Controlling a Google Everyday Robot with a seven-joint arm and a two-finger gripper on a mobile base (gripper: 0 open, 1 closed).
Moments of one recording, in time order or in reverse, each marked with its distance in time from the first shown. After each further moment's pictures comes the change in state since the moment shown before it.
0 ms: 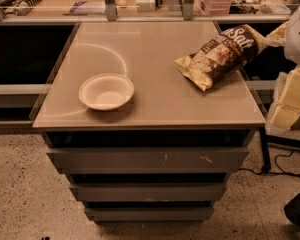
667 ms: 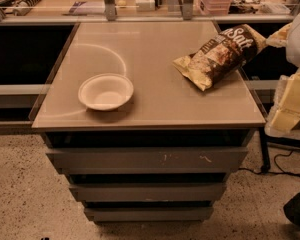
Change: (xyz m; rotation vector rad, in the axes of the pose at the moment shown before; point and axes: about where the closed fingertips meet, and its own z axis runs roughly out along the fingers) arm -0.001 0.003 -0.001 0.030 -0.003 0.005
